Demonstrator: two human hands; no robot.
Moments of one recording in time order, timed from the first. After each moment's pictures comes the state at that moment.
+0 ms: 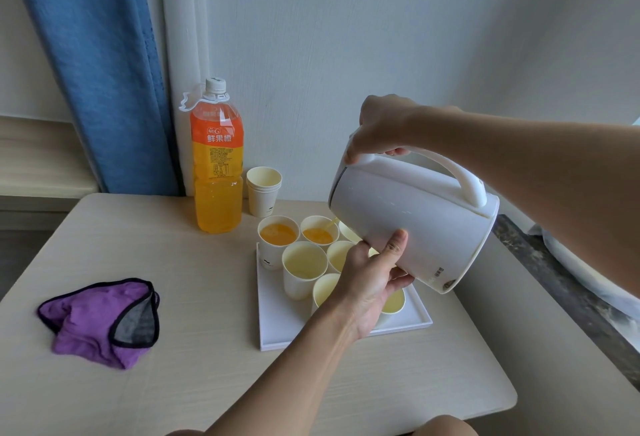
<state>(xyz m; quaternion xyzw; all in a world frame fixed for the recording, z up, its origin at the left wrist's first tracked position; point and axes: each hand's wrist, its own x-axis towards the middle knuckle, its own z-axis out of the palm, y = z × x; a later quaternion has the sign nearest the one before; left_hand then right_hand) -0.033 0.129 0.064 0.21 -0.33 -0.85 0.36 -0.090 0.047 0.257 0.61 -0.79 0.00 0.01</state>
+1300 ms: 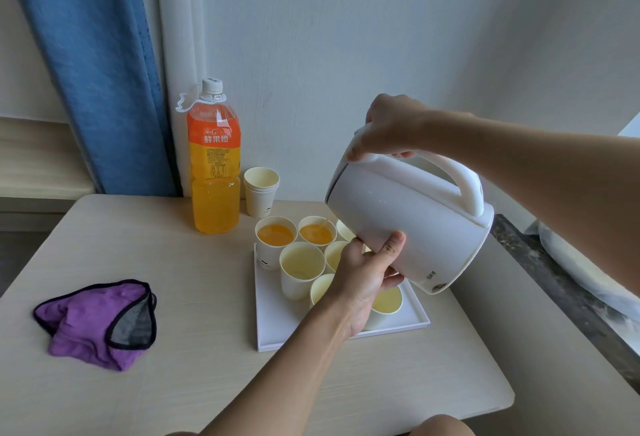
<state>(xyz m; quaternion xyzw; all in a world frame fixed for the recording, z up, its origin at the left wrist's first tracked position) -0.032 0.123 0.061 0.23 -0.39 -0.81 0.36 -0.100 0.058 0.258 0.61 -0.79 0.05 0.00</state>
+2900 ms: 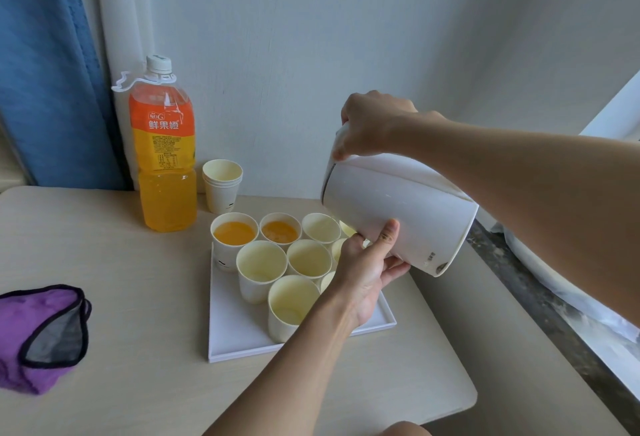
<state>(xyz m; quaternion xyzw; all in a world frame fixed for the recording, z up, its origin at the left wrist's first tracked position) -0.097 0.123 0.059 0.18 -0.29 -0.87 0.35 -0.135 0.048 0.245 0.62 -0.78 -0.04 0.09</state>
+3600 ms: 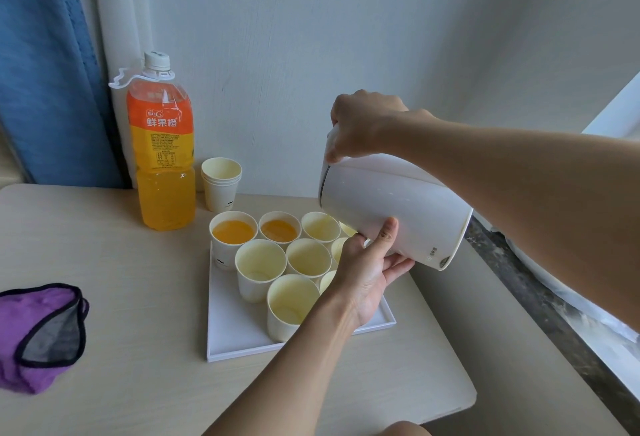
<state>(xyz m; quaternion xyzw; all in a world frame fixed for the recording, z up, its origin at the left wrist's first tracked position) -0.098 0.123 0.059 0.16 -0.27 -0.88 0.35 -0.125 0.045 0.241 0.65 -0.75 -0.07 0.12</state>
